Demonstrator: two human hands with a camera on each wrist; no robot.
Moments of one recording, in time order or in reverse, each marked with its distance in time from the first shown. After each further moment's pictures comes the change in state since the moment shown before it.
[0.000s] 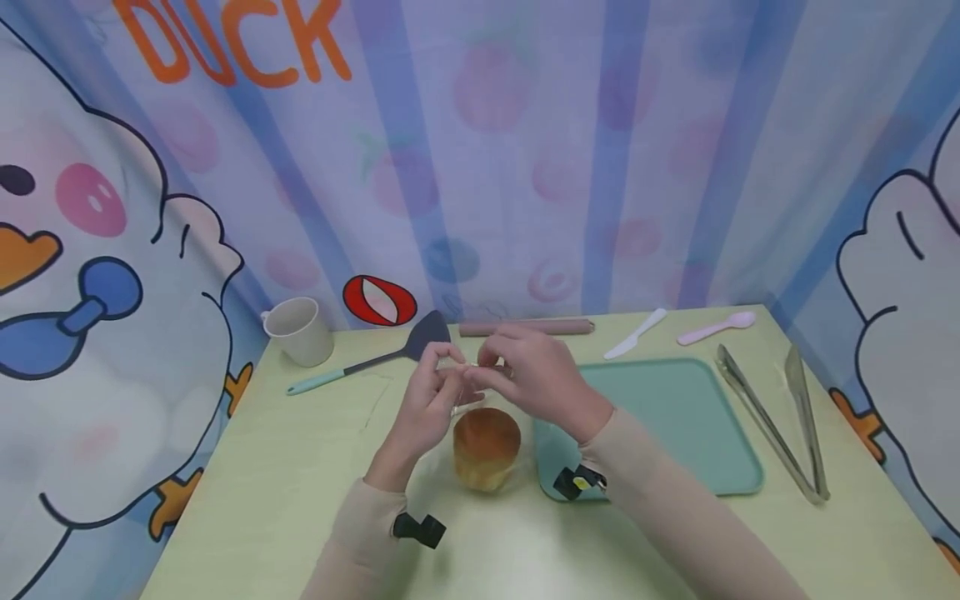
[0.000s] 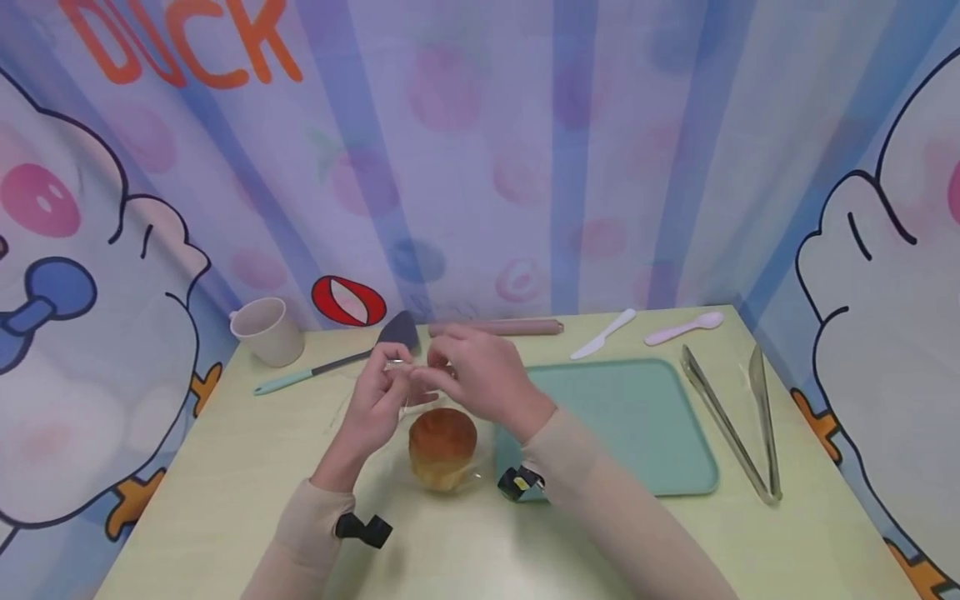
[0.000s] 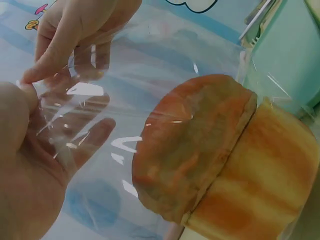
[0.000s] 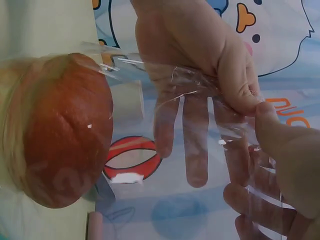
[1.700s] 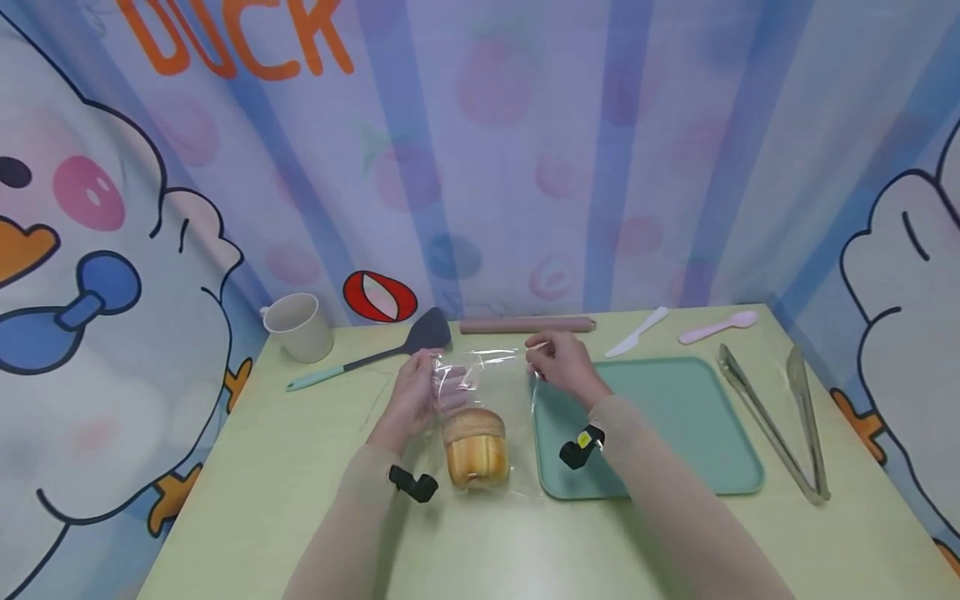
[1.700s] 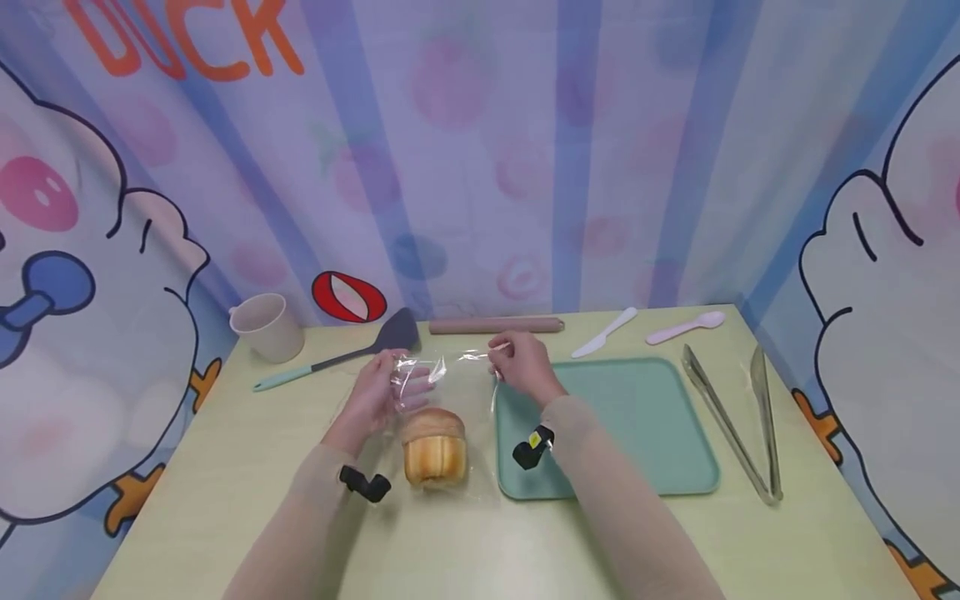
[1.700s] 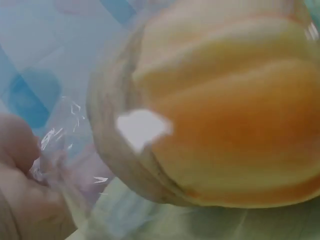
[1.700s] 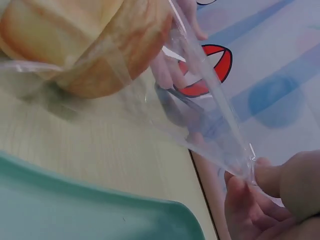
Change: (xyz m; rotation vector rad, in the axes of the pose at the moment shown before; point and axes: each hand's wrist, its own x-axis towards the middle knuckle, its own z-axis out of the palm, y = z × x) left_hand 0.022 -0.102 -0.032 -0.424 0.356 -0.736; right_hand -0.032 0.107 0.062 0.495 -0.133 0.799
